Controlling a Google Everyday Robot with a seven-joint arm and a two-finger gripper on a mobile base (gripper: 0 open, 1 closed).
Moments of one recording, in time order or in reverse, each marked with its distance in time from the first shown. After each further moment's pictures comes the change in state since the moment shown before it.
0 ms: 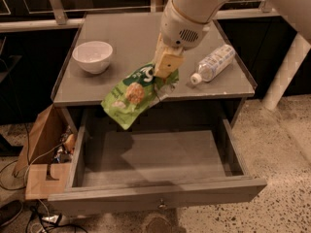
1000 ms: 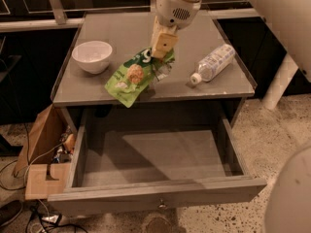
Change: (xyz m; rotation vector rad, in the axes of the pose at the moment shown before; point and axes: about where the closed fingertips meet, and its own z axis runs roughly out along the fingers) arm -0.003 -0.066 0.007 -0.011 0.013 -0.033
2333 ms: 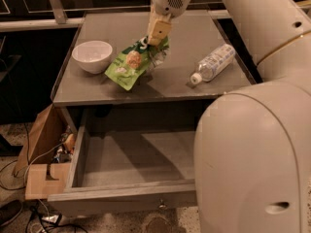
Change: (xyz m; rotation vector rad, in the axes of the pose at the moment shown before) arm 0.000 -0.067 0.019 -0.012 -0.040 -0.014
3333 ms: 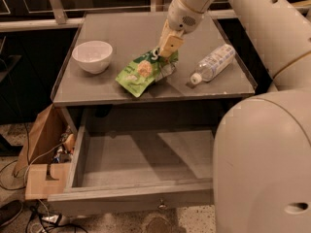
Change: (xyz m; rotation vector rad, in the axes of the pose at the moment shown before) arm 0.048 0.002 0.029 -0.015 -0.057 0.062
